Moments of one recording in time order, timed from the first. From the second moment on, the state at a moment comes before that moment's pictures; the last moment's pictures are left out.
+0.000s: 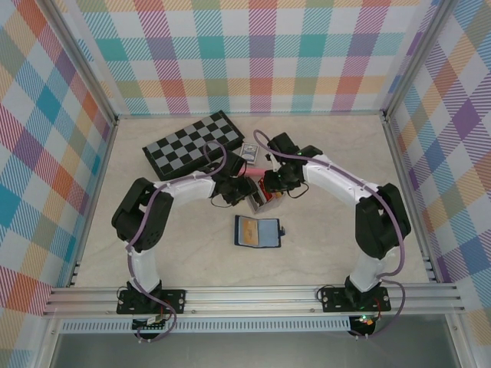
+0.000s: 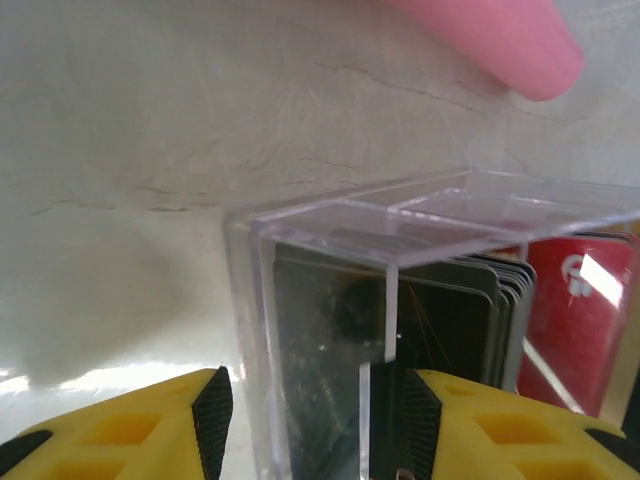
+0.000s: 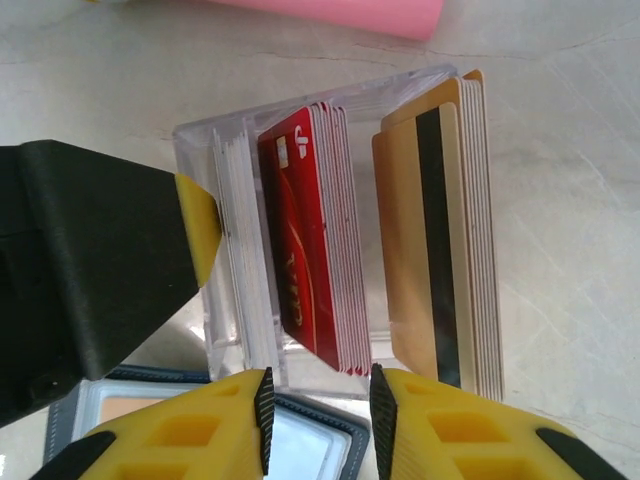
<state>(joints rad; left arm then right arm) -0.61 1.90 1.21 -0.33 0.21 -1.06 0.59 1.77 1.40 -0.82 -0.09 0.33</state>
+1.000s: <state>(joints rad) -0.61 1.90 1.20 -0.26 0.23 -1.07 0.68 1.97 1.51 -0.82 0.22 0.18</state>
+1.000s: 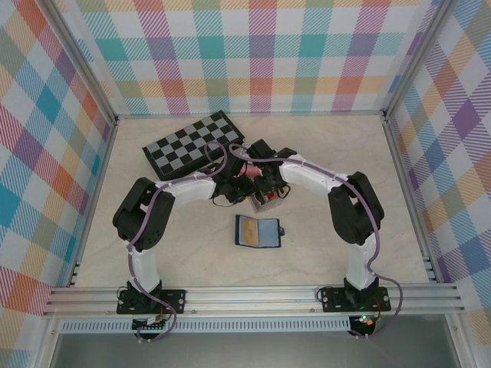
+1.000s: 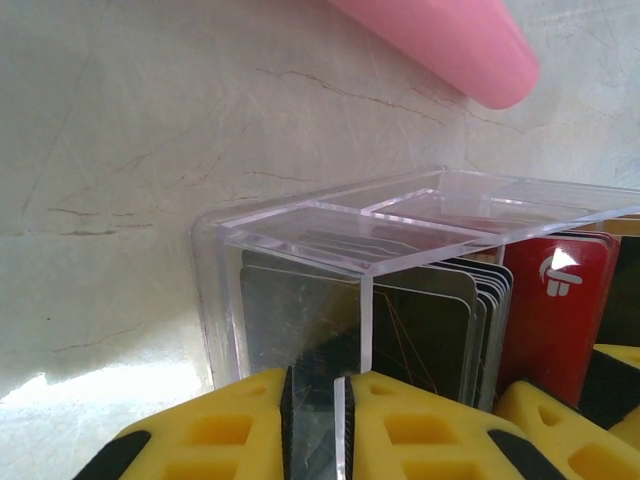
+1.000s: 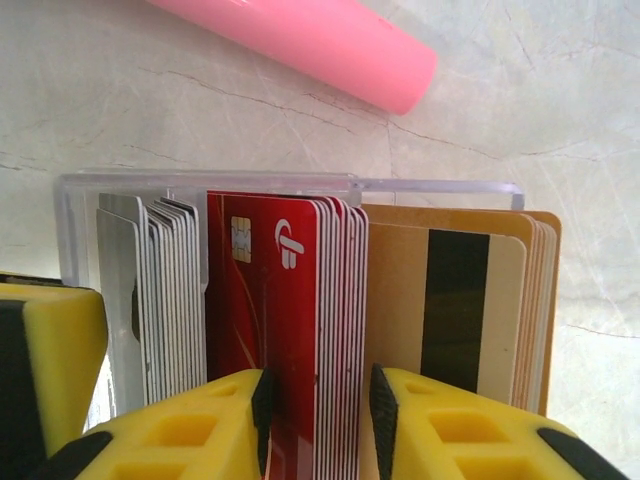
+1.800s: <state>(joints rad) -0.61 1.90 1.20 -0.25 0.23 -1.06 0.68 1.95 1.51 -0.81 0.26 0.16</state>
